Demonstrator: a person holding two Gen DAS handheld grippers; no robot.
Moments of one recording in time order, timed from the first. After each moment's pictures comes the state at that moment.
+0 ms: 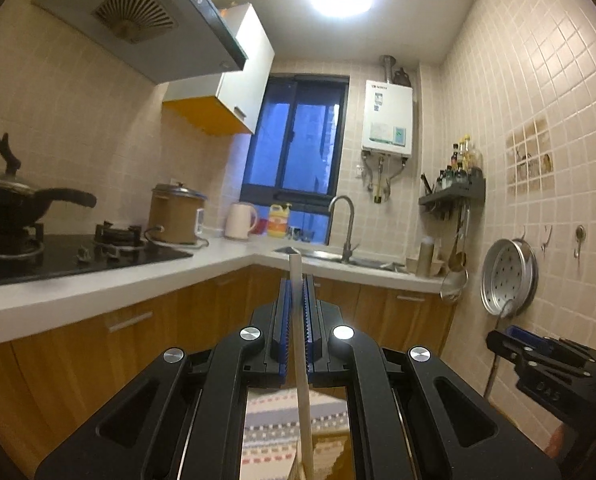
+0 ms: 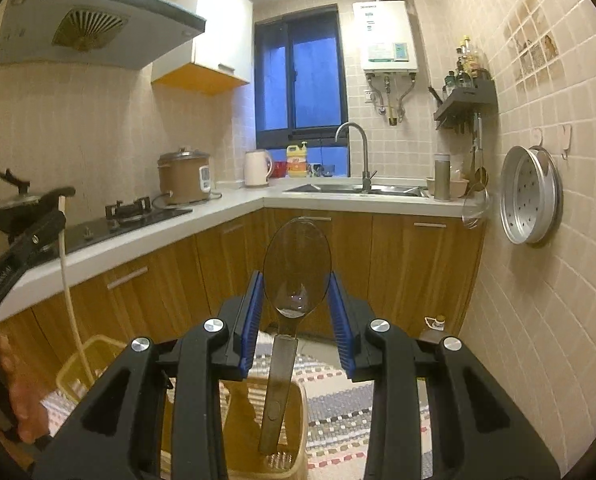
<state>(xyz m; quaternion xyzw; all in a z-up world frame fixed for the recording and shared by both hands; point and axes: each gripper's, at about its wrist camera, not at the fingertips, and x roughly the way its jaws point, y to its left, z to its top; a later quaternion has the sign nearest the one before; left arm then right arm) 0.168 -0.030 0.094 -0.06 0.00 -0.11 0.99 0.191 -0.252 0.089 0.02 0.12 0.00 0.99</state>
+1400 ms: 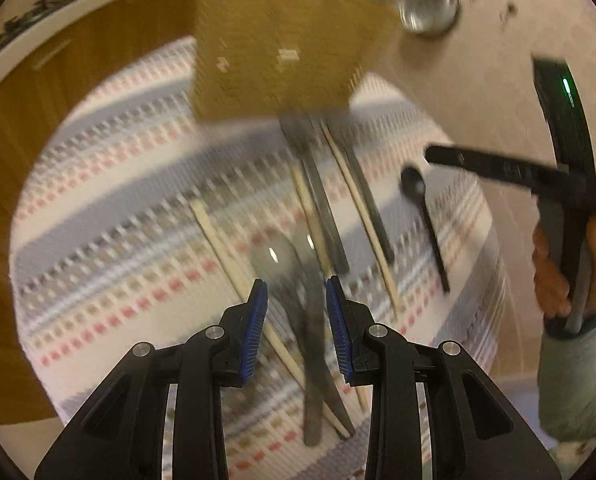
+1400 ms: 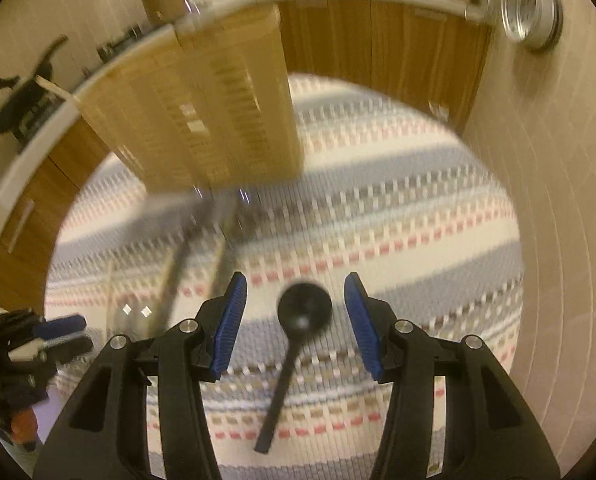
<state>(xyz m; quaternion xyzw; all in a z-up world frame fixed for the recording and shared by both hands) 0.054 0.003 -0.048 0.04 0.51 -0.28 0.81 0.079 -0.268 -0.025 0.08 0.50 0.02 0.86</state>
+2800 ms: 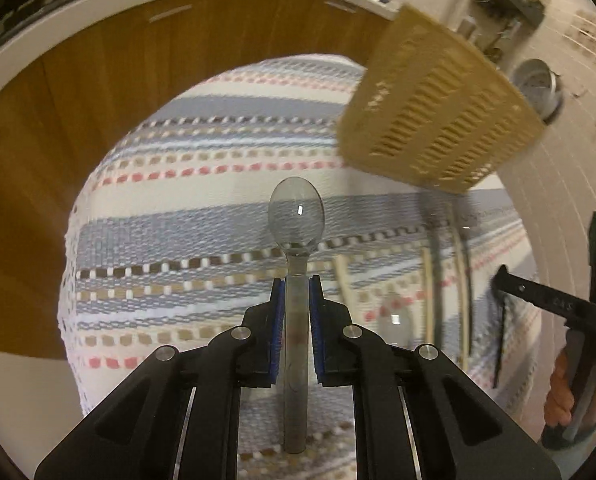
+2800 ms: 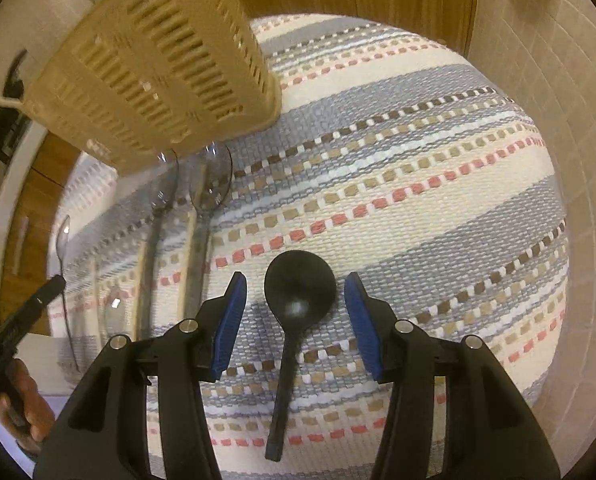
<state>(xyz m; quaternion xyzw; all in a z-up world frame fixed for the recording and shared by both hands) 0.110 0.063 -0.054 -0.08 0.50 -0.12 0.86 0.108 -0.274 -0.055 0.12 0.56 0.01 0.82</state>
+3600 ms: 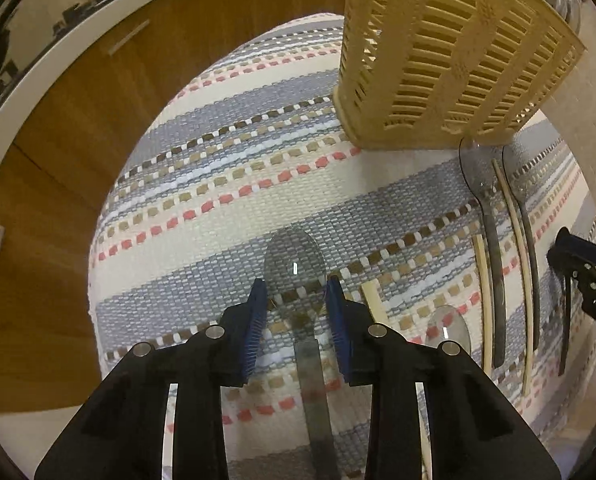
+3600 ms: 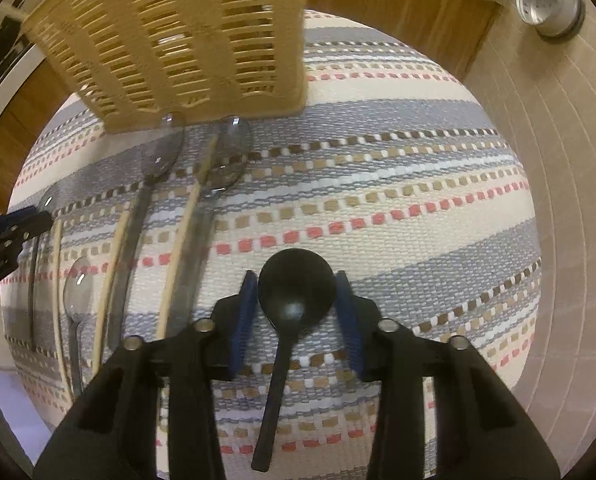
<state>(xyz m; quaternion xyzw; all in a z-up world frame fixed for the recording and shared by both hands) 0.145 0.022 -0.060 0.09 0.53 -0.09 0.84 0.110 -0.212 -0.056 0.01 0.56 -0.02 0.83</state>
